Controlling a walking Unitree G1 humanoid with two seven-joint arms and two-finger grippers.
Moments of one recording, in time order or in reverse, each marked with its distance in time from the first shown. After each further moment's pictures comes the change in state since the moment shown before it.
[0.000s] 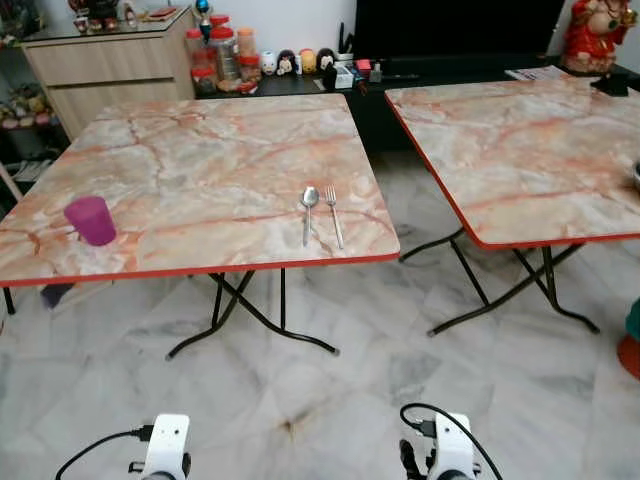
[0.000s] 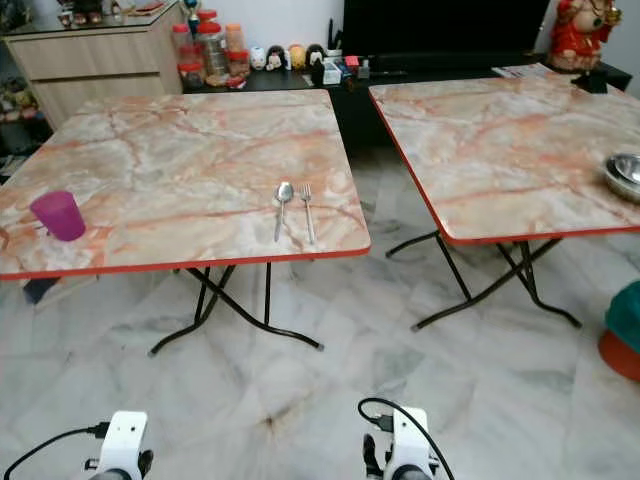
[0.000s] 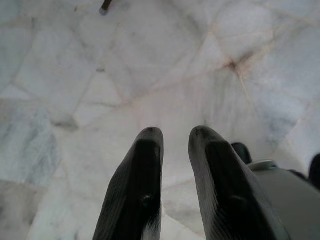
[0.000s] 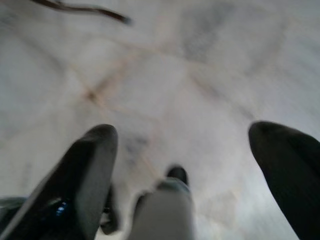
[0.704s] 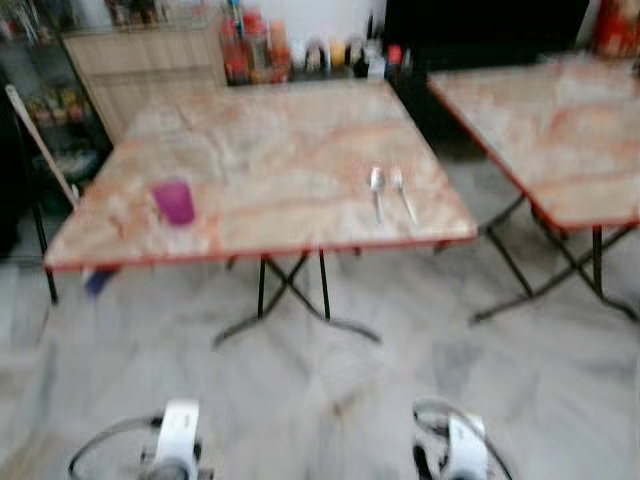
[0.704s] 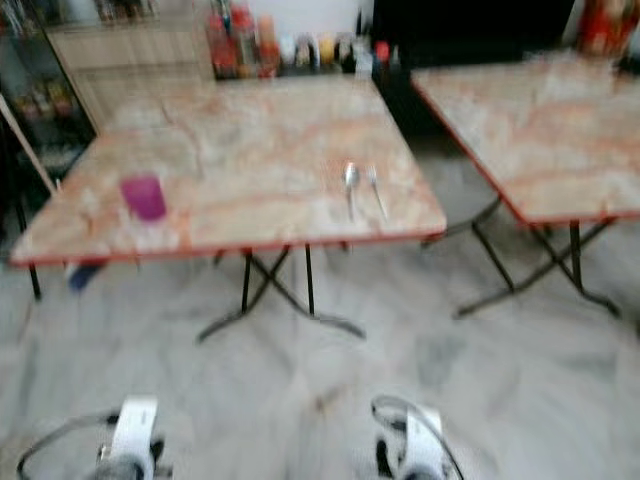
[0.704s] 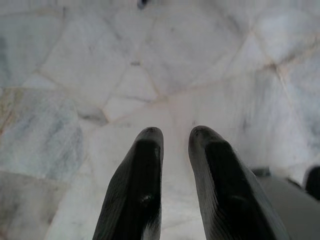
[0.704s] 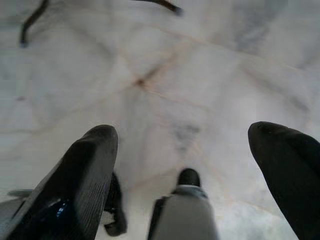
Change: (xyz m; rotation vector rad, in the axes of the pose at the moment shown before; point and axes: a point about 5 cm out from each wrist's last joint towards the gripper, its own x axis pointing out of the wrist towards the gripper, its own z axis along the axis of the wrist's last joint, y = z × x) left arm 0.000 0.005 0.007 -0.044 -0.057 0.029; right arm 0.002 0.018 0.007 -0.008 -0.039 0.058
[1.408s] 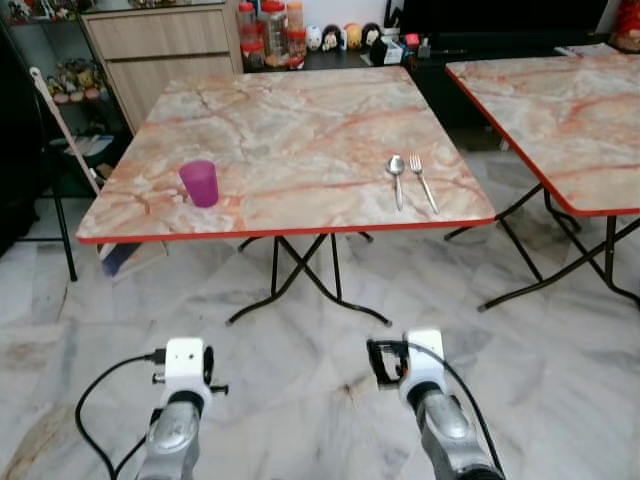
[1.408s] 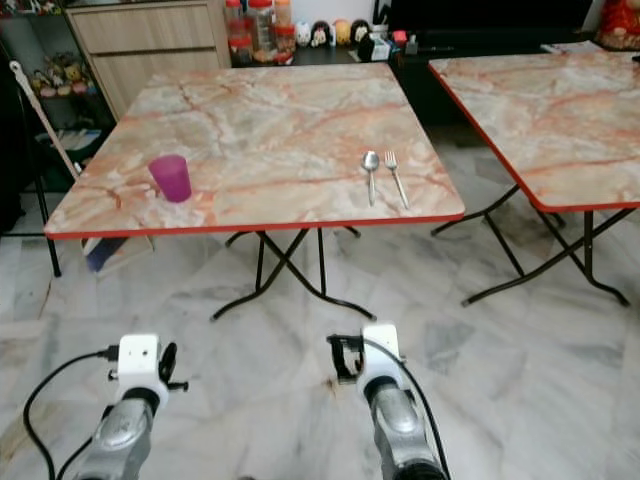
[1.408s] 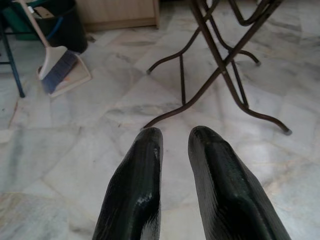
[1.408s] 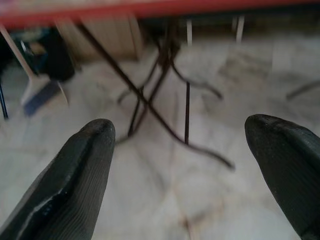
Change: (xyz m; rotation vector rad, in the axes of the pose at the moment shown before) left arm -0.003 -0.025 0.093 -0.050 -0.512 -0.022; right arm -0.003 0.060 0.142 -0.153 -0.627 0.231
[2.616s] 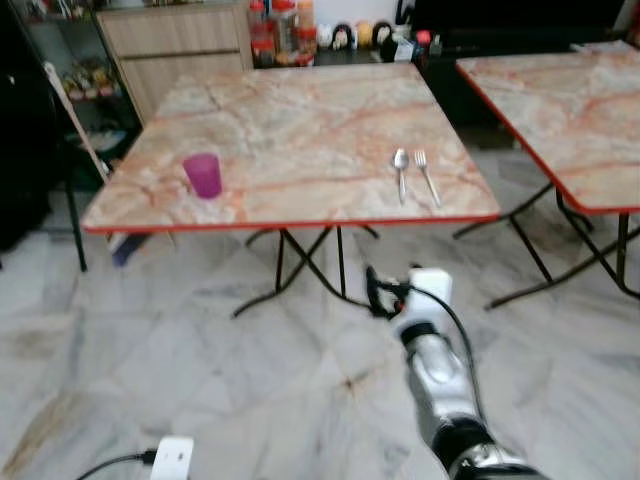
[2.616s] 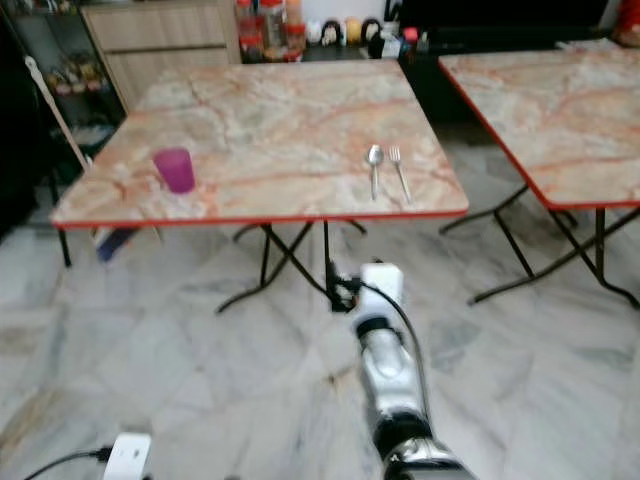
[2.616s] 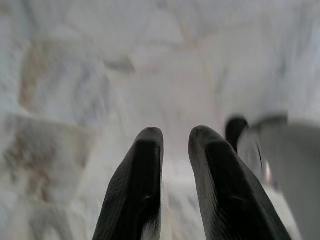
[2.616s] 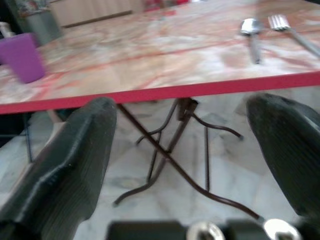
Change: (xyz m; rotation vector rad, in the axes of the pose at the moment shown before) left arm -0.072 0.035 -0.107 0.145 0.622 0.040; right arm 0.023 0.019 0.054 0.039 -0.229 0.011
